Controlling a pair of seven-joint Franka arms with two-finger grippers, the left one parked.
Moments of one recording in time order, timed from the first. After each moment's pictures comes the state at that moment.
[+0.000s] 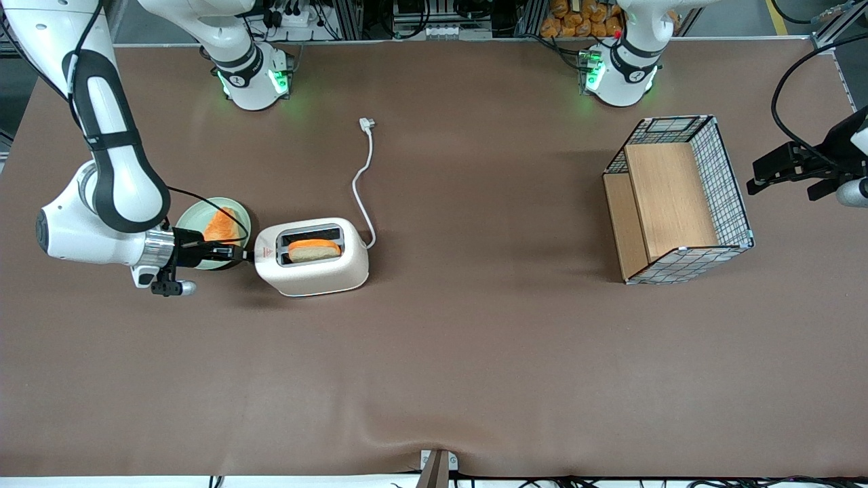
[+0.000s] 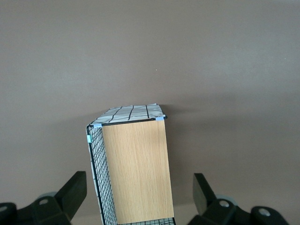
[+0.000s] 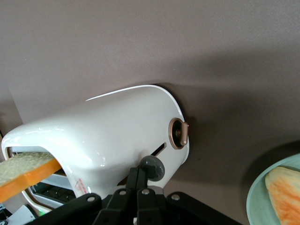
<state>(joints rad) 0.02 0.36 -0.05 -1.98 0.70 2.03 -0.33</state>
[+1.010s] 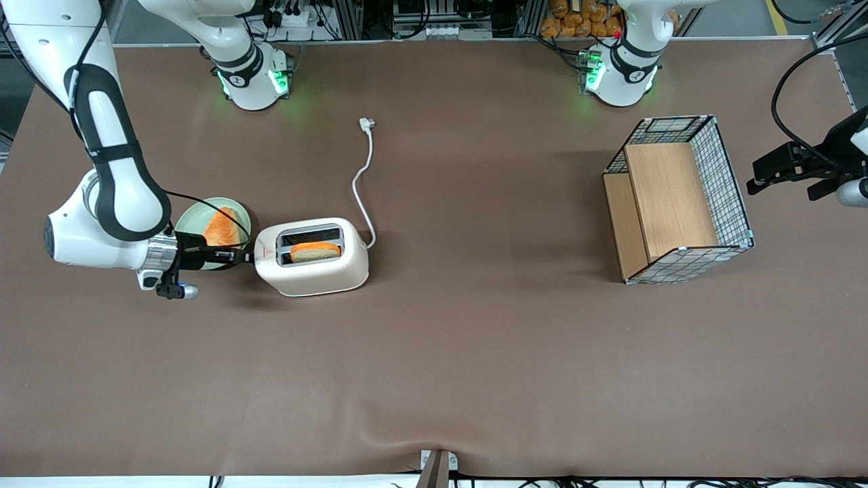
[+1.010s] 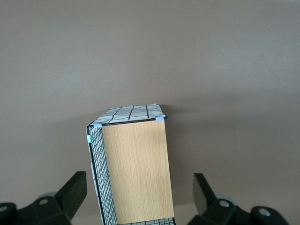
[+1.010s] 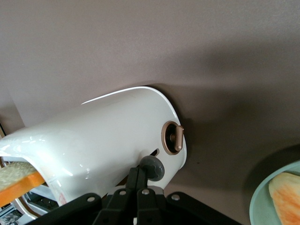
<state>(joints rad) 0.01 0.40 -0.06 -1.97 0.74 2.03 -0.34</state>
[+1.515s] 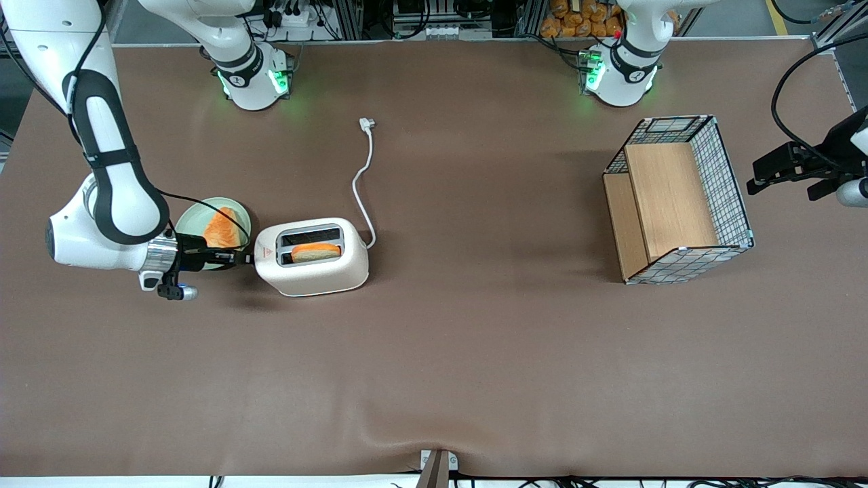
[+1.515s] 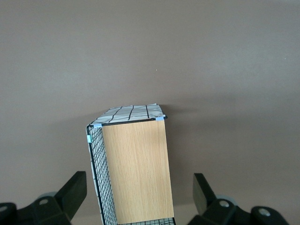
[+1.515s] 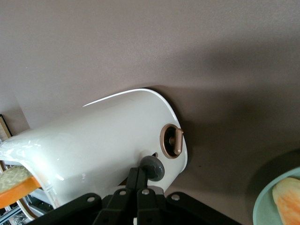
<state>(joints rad) 0.00 0.42 -0.06 -1.97 0.77 2.03 -0.37</state>
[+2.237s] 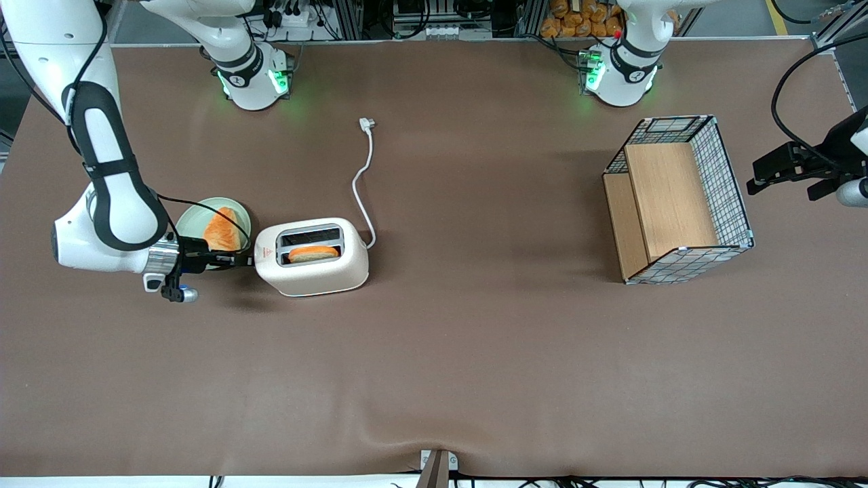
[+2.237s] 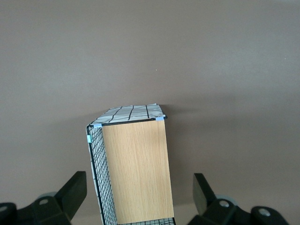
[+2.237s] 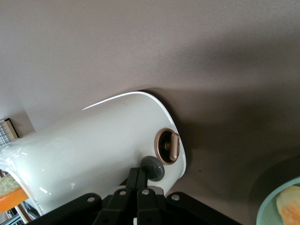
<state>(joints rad) -0.01 0.45 -0.06 -1.97 0.82 2.02 -0.38</state>
